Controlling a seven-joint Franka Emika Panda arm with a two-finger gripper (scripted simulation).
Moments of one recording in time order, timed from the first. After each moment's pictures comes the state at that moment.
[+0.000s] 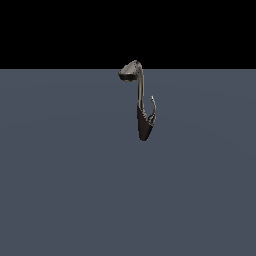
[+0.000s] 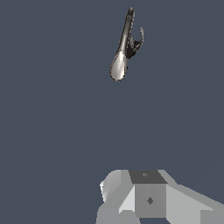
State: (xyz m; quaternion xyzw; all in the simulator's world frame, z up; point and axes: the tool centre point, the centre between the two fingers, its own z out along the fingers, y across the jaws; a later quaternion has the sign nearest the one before) arm -0.252 -0.005 0.493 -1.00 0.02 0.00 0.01
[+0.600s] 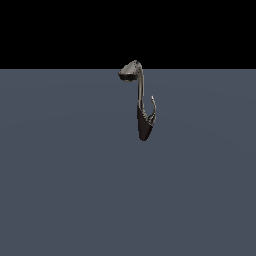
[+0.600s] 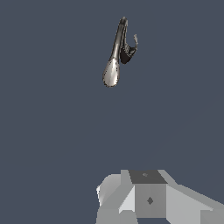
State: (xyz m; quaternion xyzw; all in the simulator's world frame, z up) arm -0.246 -0.021 0.498 -1.00 0.02 -0.02 0.01
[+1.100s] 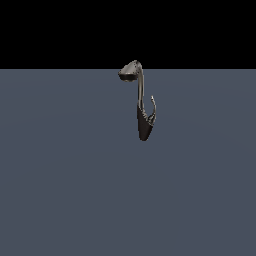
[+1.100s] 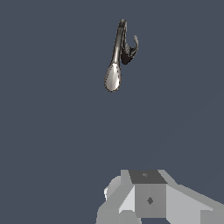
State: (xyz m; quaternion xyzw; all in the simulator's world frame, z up) arm -0.231 -0.019 0.495 -1.00 0.04 -0.01 0.02
